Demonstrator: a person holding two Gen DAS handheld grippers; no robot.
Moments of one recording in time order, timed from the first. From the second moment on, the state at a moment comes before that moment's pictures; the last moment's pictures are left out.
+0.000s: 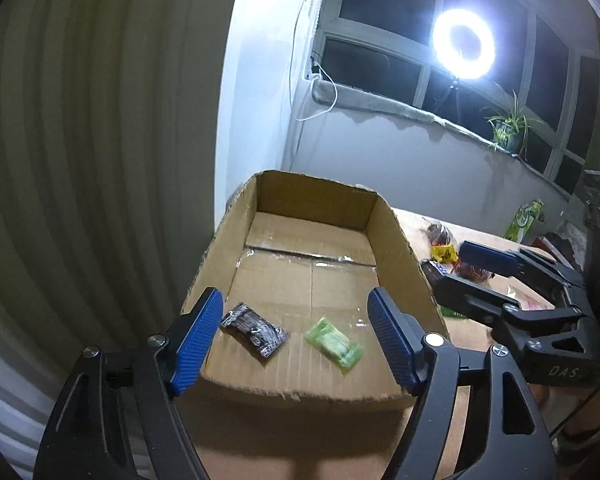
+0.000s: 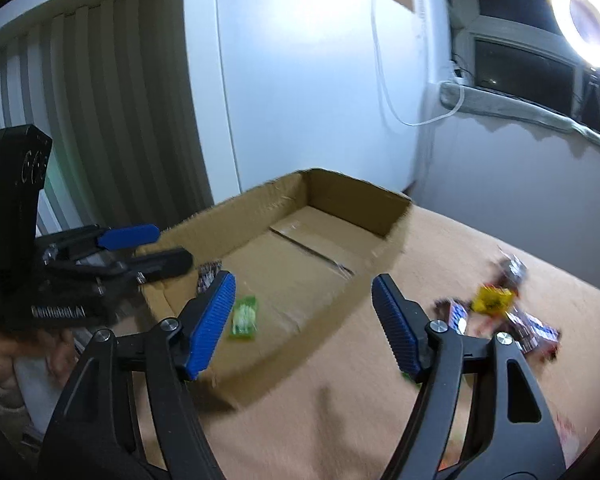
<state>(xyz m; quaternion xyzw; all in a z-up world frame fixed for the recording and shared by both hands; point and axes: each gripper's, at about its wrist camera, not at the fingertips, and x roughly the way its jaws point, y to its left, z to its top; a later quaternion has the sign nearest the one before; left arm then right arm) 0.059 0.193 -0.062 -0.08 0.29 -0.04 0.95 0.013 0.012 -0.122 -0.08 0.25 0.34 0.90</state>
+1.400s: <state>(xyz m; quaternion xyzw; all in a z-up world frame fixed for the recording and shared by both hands) 0.035 0.035 -0.069 -0.04 0.34 -0.19 0.92 -0.075 -0.121 -0.195 -0.05 0.30 0.27 0.91</state>
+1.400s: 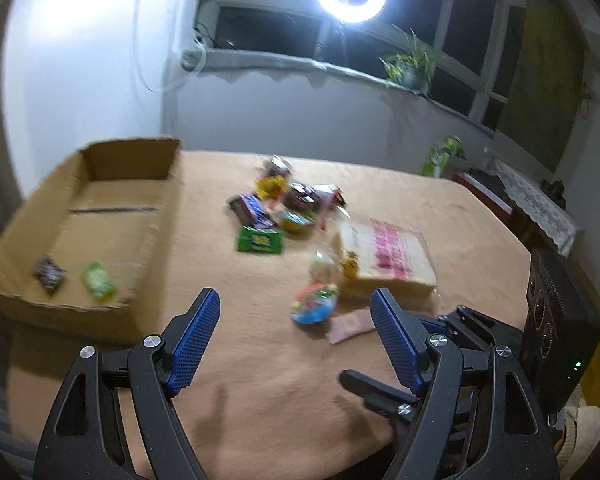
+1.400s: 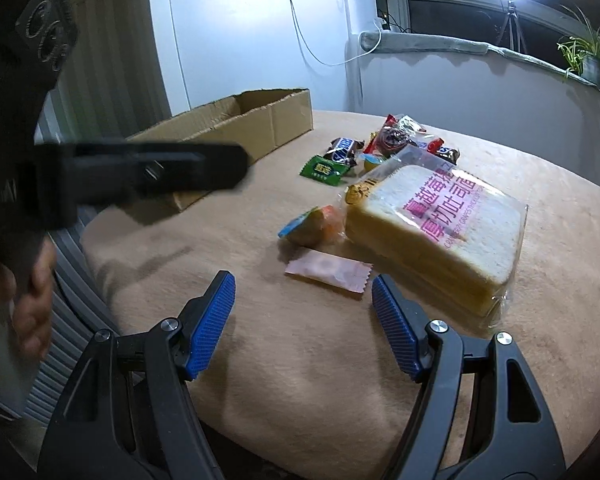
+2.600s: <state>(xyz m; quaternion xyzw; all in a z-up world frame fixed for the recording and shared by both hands) 0.053 0.047 -0.092 -0.10 0.36 -0.24 0.89 -0.065 -0.107 -0.193 -0.11 0.25 0.29 0.92</state>
